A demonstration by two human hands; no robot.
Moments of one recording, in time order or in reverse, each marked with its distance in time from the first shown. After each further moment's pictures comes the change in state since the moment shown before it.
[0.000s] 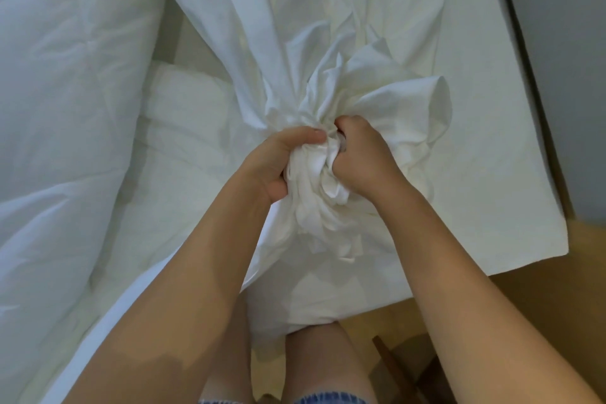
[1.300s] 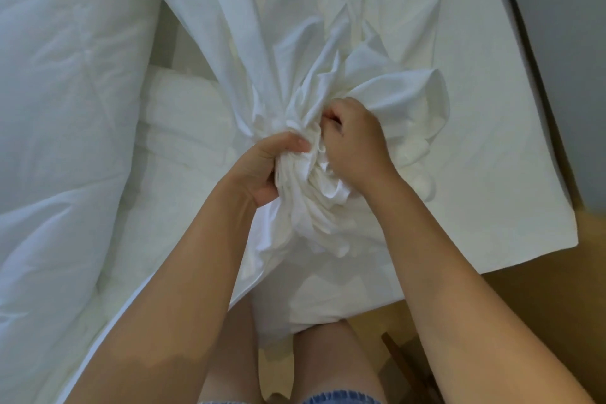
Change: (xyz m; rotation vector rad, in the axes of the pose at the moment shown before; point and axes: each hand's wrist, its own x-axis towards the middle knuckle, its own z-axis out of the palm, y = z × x) left_hand 0.002 0.001 -0.019 -0.011 -0.210 0.058; right_hand 0.003 -0.014 -0.003 0.211 0.151 -0.061
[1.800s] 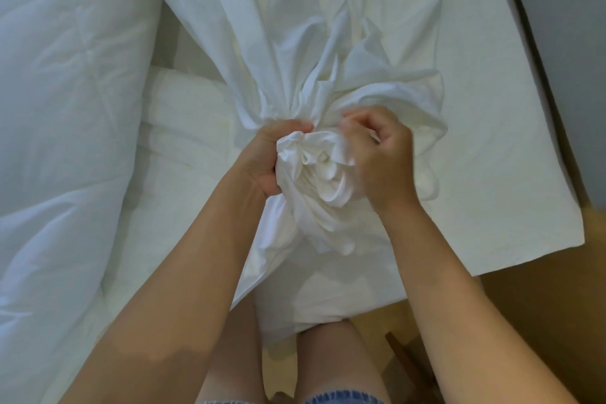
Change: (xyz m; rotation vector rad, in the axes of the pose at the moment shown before) left_hand 0.005 0.006 0.012 -0.091 0.129 -0.109; right_hand -0.026 0.014 -0.007 0.476 0.216 0.060
